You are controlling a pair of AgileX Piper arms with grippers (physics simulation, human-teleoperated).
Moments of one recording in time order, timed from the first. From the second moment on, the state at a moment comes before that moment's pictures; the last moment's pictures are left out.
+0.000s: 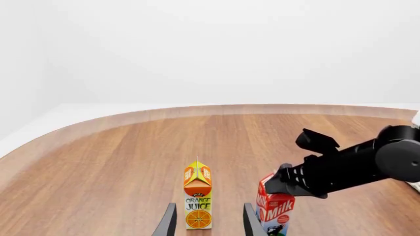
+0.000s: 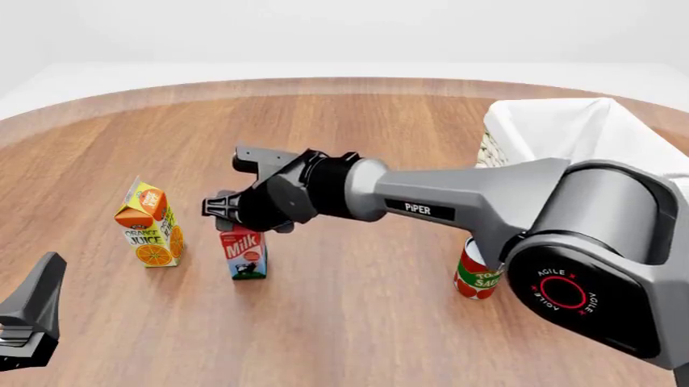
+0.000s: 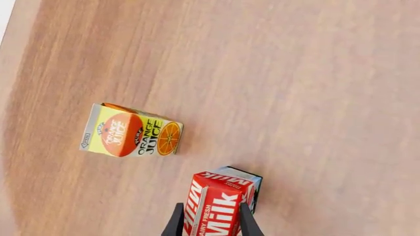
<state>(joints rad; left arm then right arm) 0.00 0.00 0.00 0.00 0.00 0.89 2.21 -1.70 0.36 0.69</state>
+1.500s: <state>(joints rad) 0.00 0.00 0.00 0.00 0.00 0.90 2.15 -1.66 0.34 0.66</state>
